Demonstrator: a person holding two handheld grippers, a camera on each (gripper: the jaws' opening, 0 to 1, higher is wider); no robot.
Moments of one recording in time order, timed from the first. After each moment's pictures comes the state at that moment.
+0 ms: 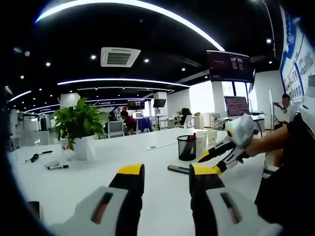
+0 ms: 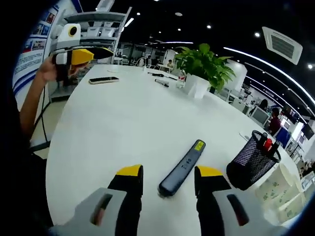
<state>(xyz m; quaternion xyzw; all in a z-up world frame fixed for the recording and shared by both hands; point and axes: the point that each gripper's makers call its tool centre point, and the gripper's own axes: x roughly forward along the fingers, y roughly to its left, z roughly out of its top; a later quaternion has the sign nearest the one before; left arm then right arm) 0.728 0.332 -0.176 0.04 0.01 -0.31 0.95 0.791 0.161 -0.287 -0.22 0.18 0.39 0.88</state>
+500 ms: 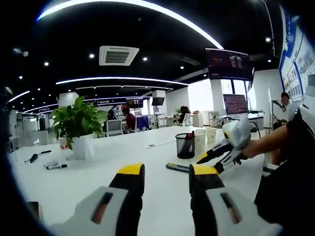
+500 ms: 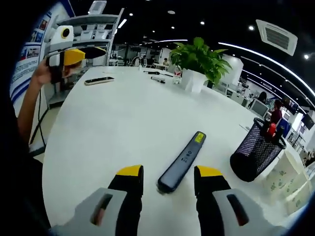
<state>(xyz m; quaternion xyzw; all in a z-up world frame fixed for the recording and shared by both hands) 0.729 0.326 -0.181 0.04 0.02 -0.32 0.95 0.798 0.151 -0.303 -0.21 0.20 0.38 0.88</state>
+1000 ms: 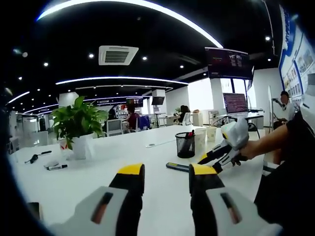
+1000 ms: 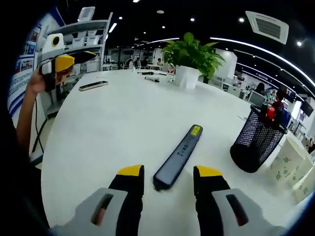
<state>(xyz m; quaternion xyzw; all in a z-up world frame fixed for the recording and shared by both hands) 0.729 0.327 -0.181 0.05 0.02 -0.31 0.95 0.805 0.146 -0.308 -0.18 0.21 0.37 0.89</state>
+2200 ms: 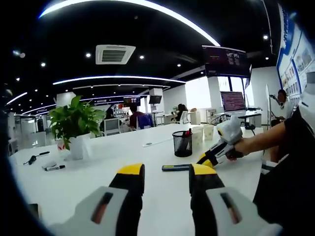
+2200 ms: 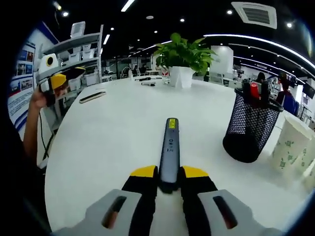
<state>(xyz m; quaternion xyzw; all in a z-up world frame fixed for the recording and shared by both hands) 0.729 0.320 -0.184 0.05 0.02 -0.32 0.94 0.821 0.128 -0.315 -0.11 0.22 0.39 0.89</state>
